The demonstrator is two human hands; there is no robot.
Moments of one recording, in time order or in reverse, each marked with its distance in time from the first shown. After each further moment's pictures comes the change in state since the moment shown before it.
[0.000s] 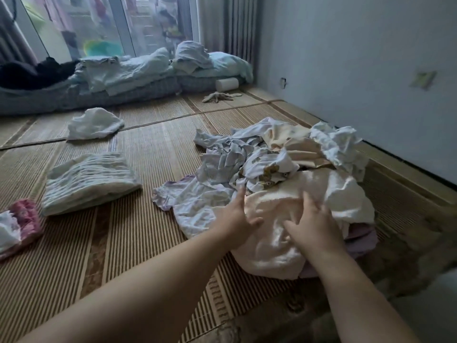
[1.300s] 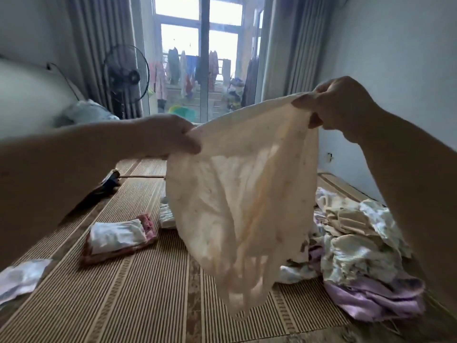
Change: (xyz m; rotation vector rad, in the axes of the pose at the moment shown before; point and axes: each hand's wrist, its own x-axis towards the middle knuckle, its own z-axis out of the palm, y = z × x) left_hand -0.257 0.018 -0.382 0.145 0.367 0.101; right_hand -0.114 -0.265 -0.244 0.570 0.161 -0.787
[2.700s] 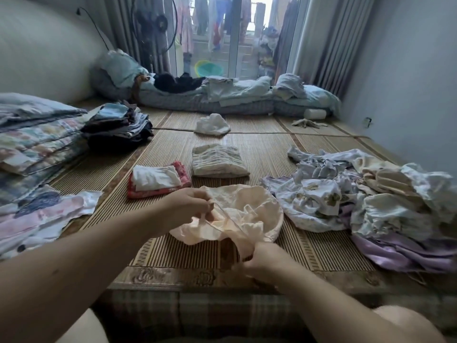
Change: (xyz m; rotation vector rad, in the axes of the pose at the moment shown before) left_hand -0.137 -0.097 0.142 -0.646 -0.237 -0.385; right_hand -0.258 0.124 0.232 -0.471 -0.967 0.426
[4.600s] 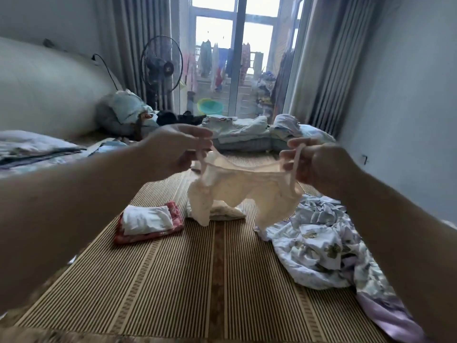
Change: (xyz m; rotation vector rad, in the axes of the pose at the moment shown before) left_hand 0.034 0.137 -0.066 -0.371 0.284 0.318; right_hand -0.016 -0.025 -0.268 1.268 0.306 -0.476
